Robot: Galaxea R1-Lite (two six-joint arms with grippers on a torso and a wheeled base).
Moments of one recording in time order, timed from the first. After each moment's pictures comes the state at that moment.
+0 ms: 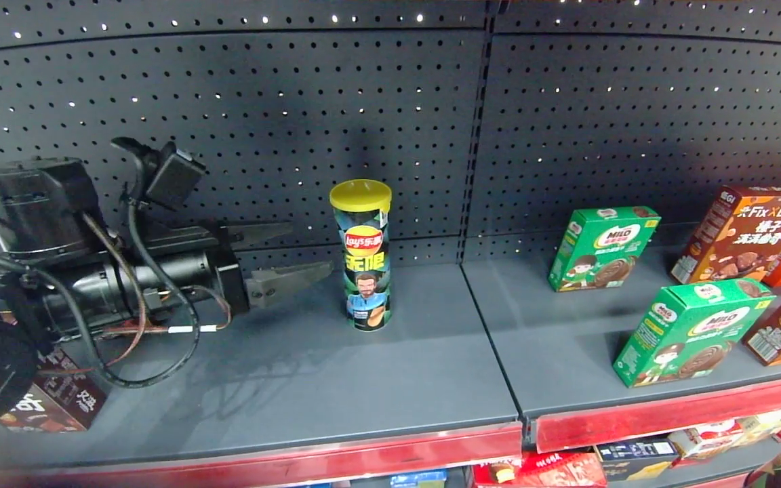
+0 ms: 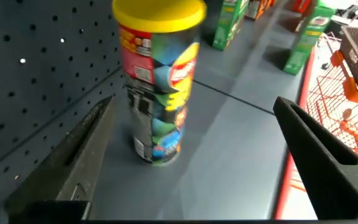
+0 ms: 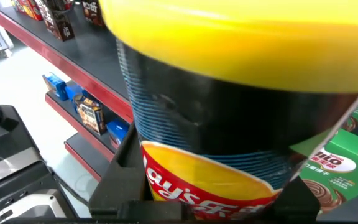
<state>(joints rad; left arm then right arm) -0.20 1.62 -0.79 -0.74 -0.74 0.04 0.40 0.66 -0.63 0.01 0.38 -0.15</state>
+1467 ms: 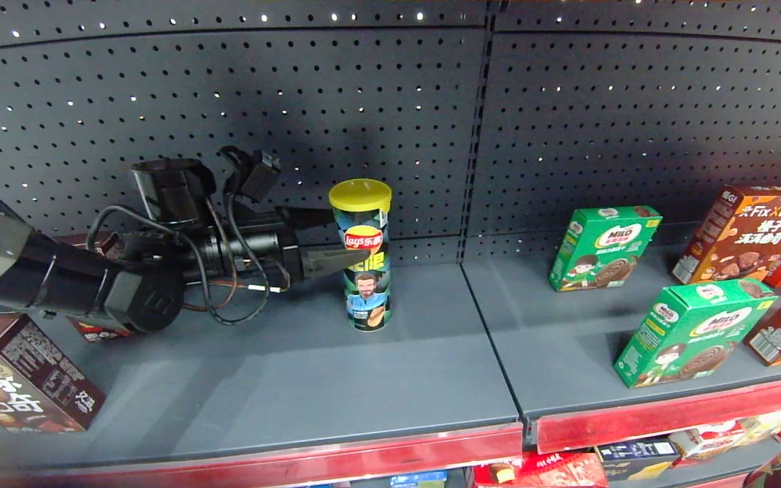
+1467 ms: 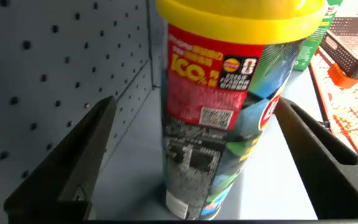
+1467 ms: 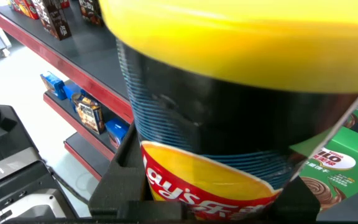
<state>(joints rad) -0.19 1.99 -1.13 -0.80 -0.98 0.08 0.39 0.66 -0.63 0.02 0.38 -0.15</state>
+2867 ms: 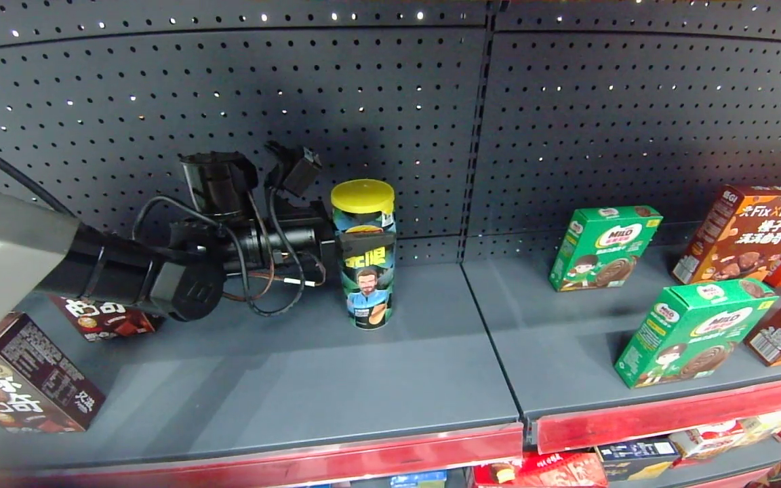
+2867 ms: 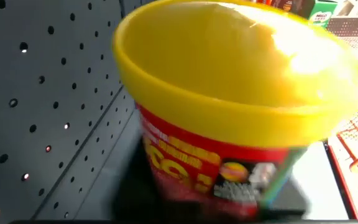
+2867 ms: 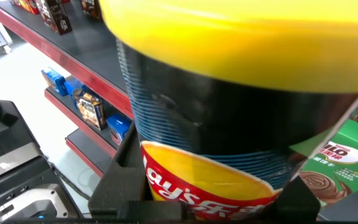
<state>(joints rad) -0.27 2.05 -1.26 -0.74 -0.94 0.08 0.39 0.65 -0.60 0.02 0.38 -0.15</state>
